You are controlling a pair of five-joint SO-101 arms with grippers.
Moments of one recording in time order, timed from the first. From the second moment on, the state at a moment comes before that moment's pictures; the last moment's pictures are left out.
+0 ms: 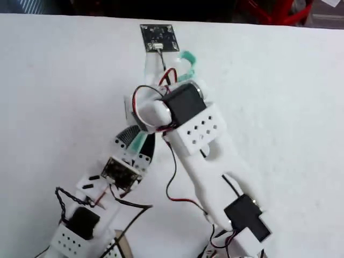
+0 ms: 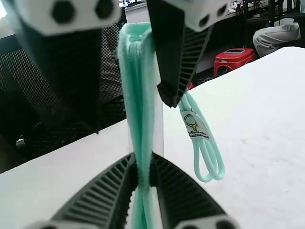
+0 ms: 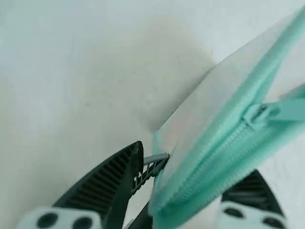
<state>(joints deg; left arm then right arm) 23.4 -104.3 96.8 23.8 -14.0 -39.6 -1.5 -27.9 98.5 -24.7</state>
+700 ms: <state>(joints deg) 9.8 -104.7 81.8 42.4 6.2 -20.7 -6.2 -27.8 98.5 33.0</state>
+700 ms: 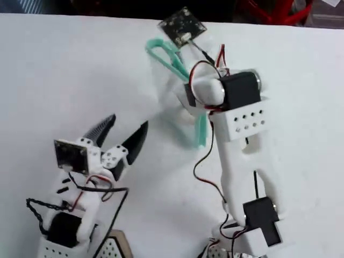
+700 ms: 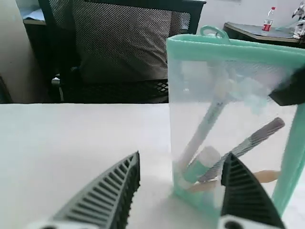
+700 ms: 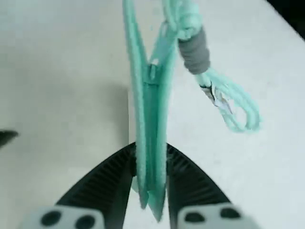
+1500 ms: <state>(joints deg) 19.6 -100.5 66.5 41.5 10.6 -23.1 -34.9 1.8 98.4 49.8</state>
